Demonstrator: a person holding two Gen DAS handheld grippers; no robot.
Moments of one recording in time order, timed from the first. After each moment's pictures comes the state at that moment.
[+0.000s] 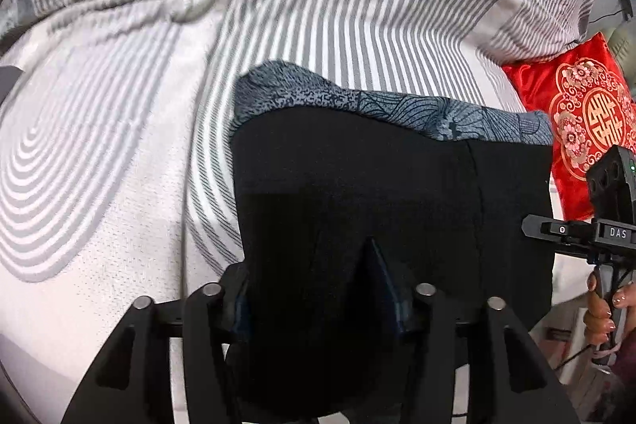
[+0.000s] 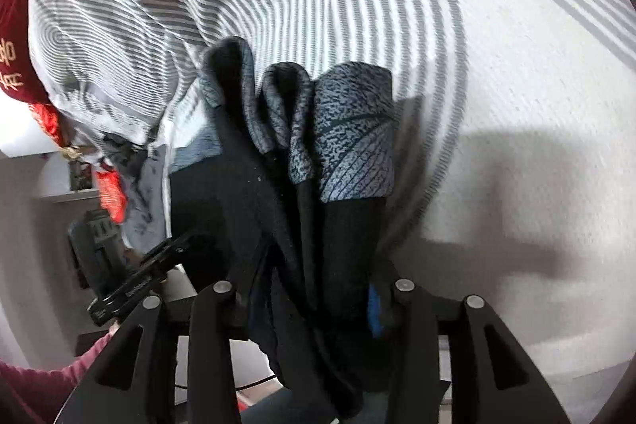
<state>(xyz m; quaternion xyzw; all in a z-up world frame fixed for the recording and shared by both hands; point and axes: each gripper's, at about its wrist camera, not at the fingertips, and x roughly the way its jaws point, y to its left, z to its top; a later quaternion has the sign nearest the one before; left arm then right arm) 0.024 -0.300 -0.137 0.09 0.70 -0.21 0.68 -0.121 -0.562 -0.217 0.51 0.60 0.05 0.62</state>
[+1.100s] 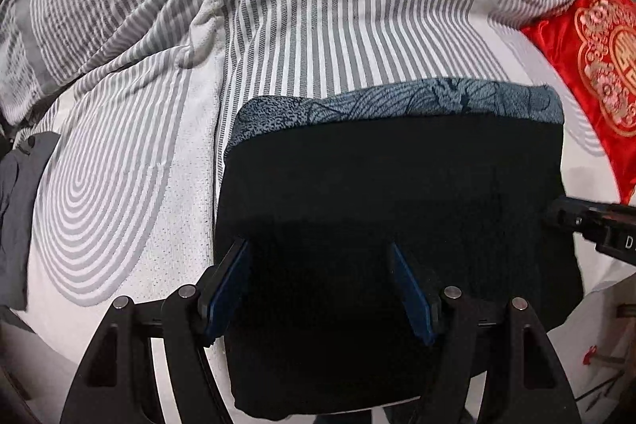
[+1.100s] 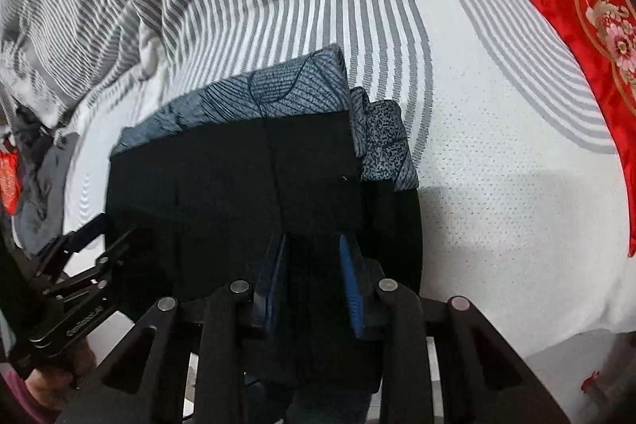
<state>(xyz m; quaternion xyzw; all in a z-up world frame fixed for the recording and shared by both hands) -0.002 -0.339 -0.142 0.24 0.65 -0.18 0.70 -0.098 -0.521 -0.179 0.31 0.66 -0.08 0.68</state>
